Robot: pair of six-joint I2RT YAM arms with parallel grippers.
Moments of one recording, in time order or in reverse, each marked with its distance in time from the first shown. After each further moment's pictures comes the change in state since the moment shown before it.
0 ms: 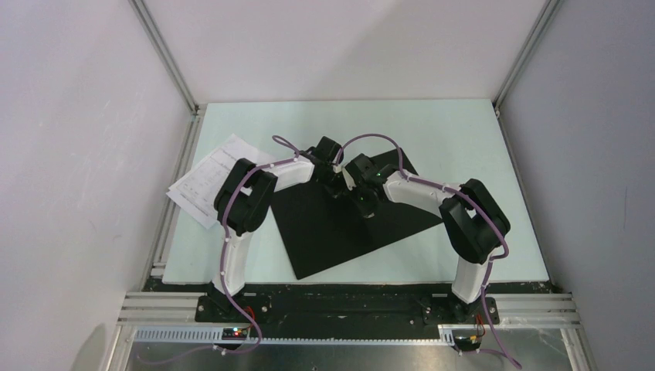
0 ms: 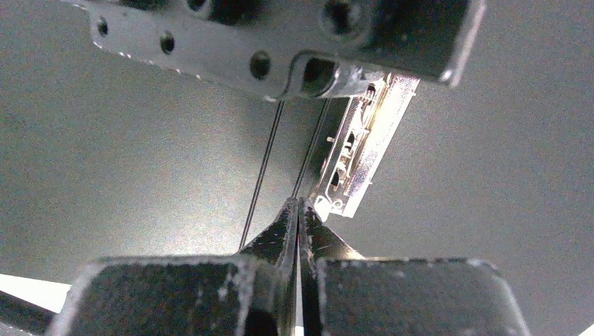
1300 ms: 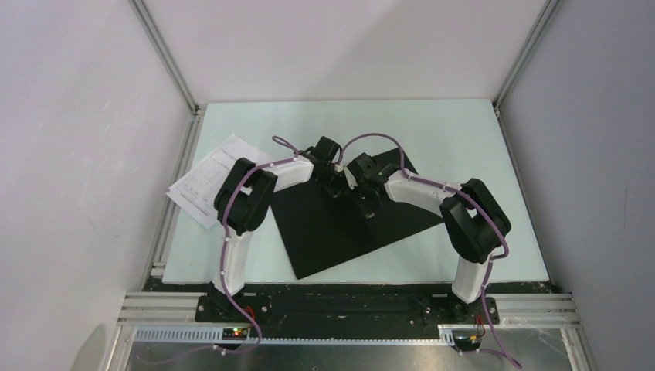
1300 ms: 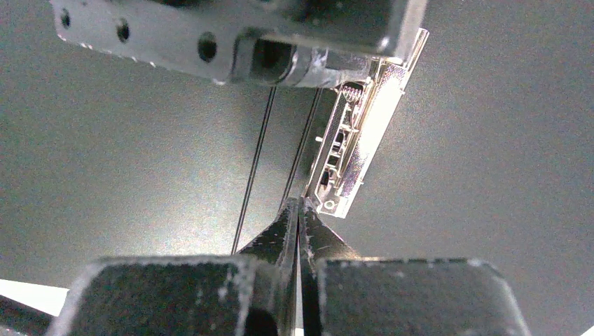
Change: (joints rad) left arm 0.008 0.006 0.000 0.004 0.023 -0.001; right arm -0.011 0.002 -0.007 0.006 -0.008 0.001
